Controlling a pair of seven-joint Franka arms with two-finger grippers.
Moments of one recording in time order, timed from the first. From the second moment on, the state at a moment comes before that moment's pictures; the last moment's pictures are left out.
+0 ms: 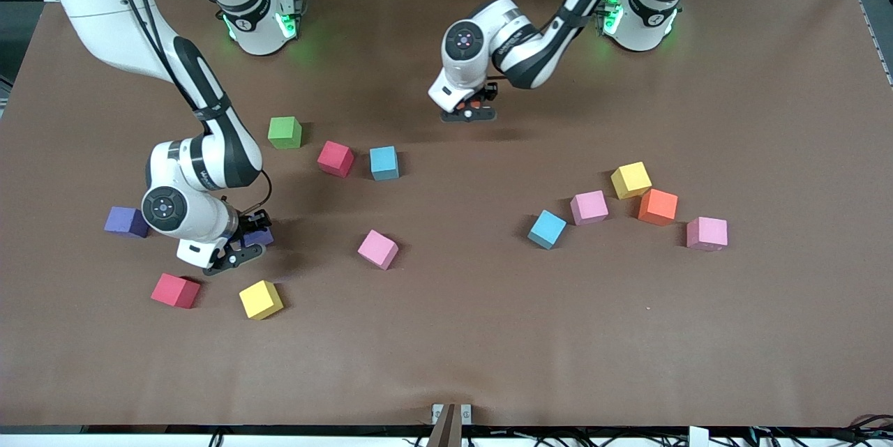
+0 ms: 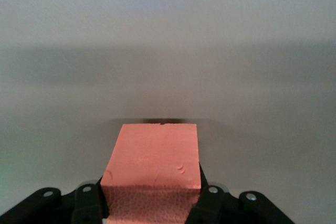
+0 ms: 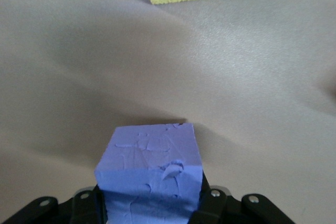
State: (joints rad) left arm -0.82 0.46 -0.26 -2.07 -0.14 2.33 -0.95; right arm 0.09 0.55 0.02 -1.88 -0.08 2.28 -0.25
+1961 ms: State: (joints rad) left arm -0.71 0.33 -0.34 -2.10 -0.22 2.29 -0.96; right arm 0.25 0.19 -0.01 -2.01 -0.07 2.24 -0.14
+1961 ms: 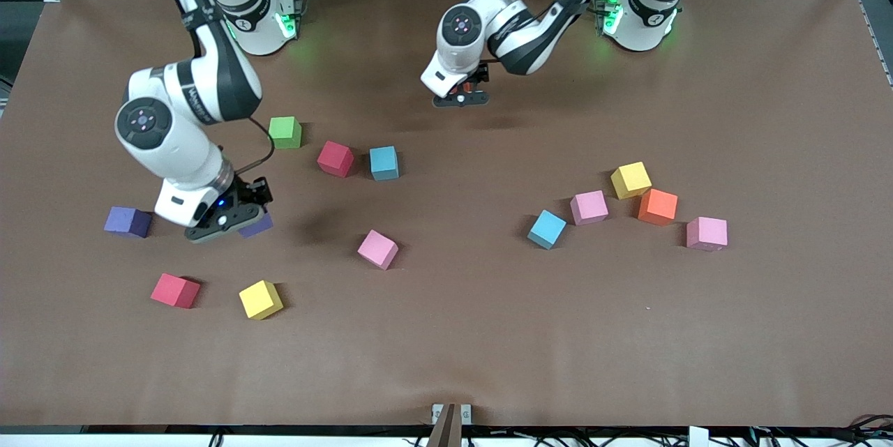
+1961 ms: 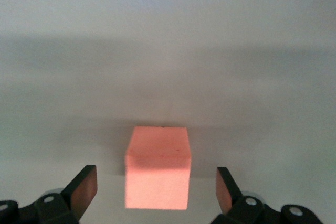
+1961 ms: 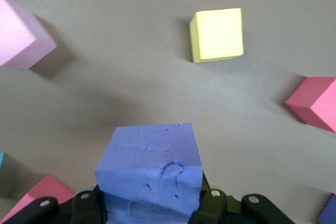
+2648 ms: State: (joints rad) left arm -0.44 0.20 -0.28 -2.10 -0.06 2.21 -0.87; right arm 0.51 0.07 -0.01 -2.16 -0.07 2.24 -0.25
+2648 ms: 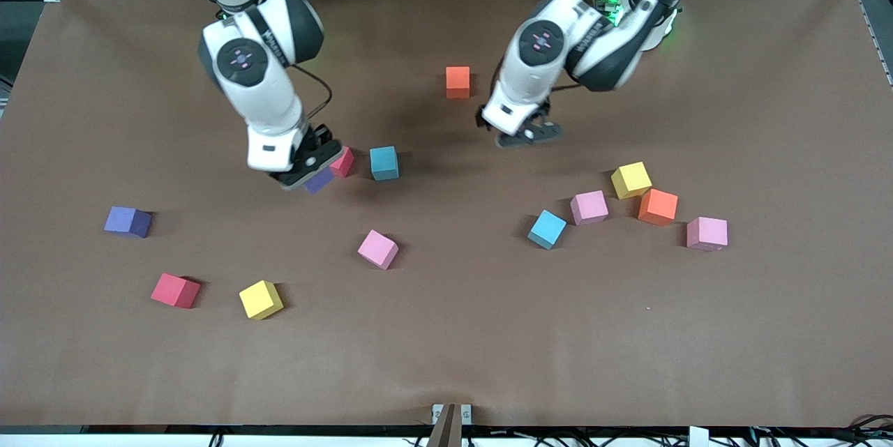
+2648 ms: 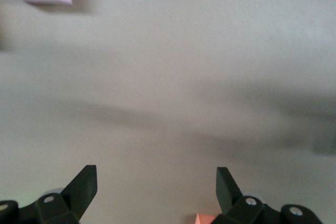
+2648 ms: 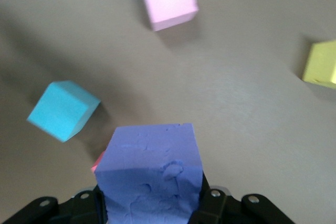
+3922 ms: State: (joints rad) left arm -0.37 0.32 -0.03 -2.03 0.02 2.19 -0.41; right arm 0.95 0.18 0.00 -2.23 -0.07 2.23 -0.36
